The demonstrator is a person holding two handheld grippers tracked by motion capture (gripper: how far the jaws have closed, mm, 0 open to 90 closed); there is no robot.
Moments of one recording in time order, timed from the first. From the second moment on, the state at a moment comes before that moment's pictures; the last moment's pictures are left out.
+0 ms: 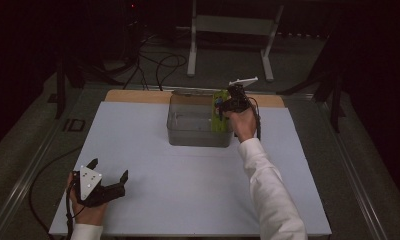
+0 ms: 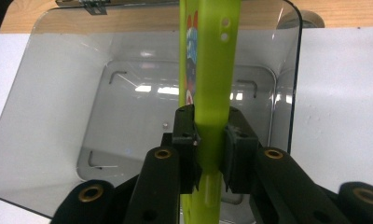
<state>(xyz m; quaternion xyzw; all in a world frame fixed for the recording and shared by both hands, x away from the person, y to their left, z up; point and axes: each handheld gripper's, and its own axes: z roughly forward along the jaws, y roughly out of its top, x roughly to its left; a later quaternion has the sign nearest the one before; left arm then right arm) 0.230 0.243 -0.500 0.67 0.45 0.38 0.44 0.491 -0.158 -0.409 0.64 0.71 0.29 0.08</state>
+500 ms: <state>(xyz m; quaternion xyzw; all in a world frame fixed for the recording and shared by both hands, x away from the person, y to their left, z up) 0.230 0.243 -0.500 0.67 0.45 0.38 0.44 0.494 -0.158 -0.420 0.65 0.71 0.28 0.07</state>
